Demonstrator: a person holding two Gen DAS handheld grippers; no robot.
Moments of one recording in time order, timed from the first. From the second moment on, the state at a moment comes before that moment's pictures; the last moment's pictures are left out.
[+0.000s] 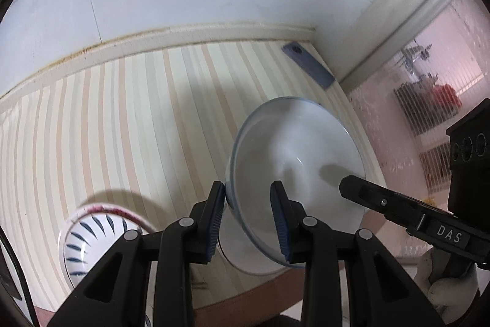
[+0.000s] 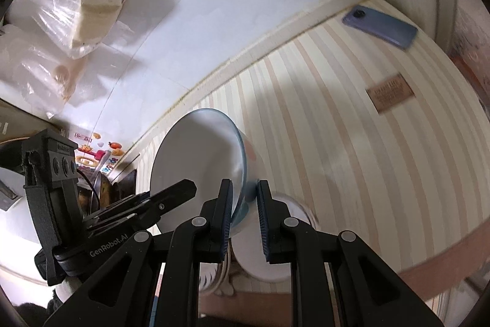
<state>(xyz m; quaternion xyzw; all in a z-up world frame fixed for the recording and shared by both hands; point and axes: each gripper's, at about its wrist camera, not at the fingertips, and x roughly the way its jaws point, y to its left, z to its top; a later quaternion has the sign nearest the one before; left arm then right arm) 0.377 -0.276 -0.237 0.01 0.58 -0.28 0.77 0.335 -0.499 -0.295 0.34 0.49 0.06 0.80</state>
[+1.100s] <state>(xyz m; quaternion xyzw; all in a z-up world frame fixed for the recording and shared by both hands) 0.342 -0.281 -0.303 0.05 0.63 -0.21 0.75 0.323 -0.496 -0.370 0.30 0.56 0.11 0.76</state>
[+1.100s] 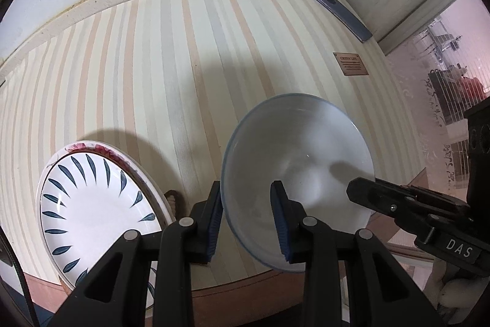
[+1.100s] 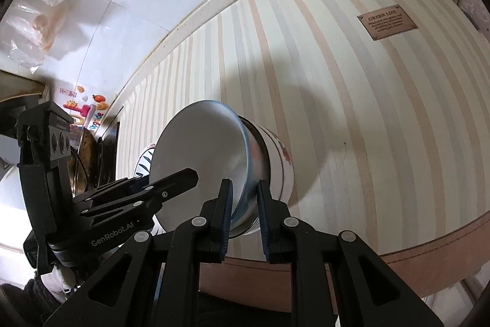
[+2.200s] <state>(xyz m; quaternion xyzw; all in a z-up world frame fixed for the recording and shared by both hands) 0.257 -0.225 -0.155 0.05 0.51 -0.25 0.82 0.213 -0.441 -0.214 0.20 0.50 -0.01 0.84</state>
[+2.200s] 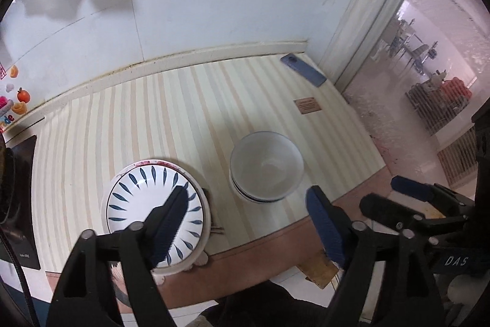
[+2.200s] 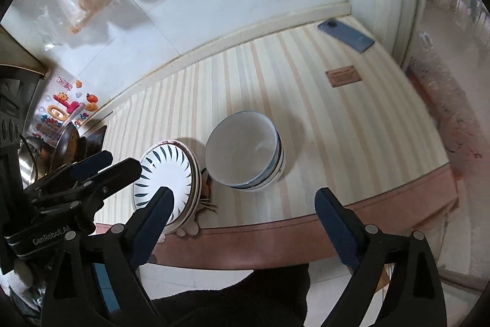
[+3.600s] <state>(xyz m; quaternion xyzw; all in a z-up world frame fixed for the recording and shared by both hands) 0.382 -0.279 -0.311 0.06 0.64 -0.26 0.72 0.310 -0.496 -0.371 0.33 0.58 0.07 0.74</state>
